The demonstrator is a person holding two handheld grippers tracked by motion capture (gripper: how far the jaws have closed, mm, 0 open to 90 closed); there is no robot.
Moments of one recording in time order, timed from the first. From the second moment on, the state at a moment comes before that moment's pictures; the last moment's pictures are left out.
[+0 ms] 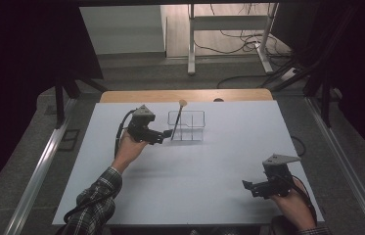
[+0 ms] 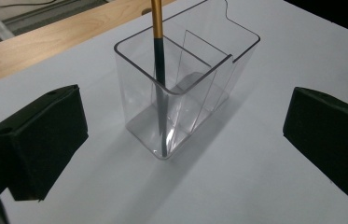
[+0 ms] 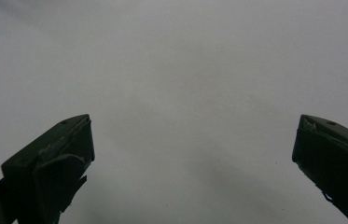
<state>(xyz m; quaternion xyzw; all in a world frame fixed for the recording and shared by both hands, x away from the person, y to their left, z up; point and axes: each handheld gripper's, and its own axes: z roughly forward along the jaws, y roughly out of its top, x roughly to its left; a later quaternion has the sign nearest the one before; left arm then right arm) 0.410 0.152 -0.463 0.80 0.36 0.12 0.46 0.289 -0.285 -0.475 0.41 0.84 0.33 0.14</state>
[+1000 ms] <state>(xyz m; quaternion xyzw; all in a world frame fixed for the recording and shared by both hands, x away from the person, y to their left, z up) 0.387 0.162 -0.460 0.80 0.36 0.13 0.47 0.289 -0.285 -0.474 0.41 0.84 0.33 0.14</state>
